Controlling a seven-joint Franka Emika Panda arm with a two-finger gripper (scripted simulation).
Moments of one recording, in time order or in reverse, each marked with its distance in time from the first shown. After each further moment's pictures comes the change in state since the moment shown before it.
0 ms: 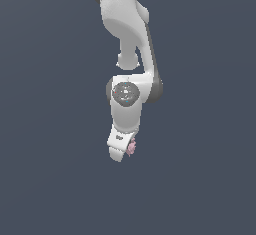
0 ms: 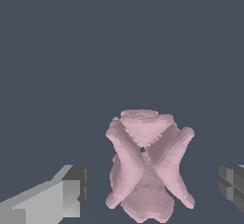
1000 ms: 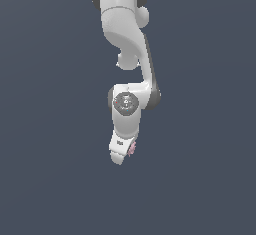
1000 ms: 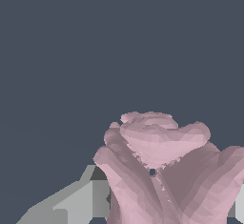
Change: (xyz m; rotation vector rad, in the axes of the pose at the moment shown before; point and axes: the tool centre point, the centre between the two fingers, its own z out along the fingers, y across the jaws) arm 0.000 0.000 0.037 0.002 0.000 -0.003
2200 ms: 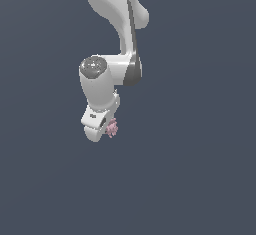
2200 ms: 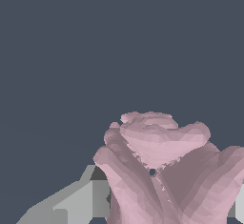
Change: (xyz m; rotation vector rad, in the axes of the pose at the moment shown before) arm -0.095 -0.019 -0.078 0.000 -0.001 0.000
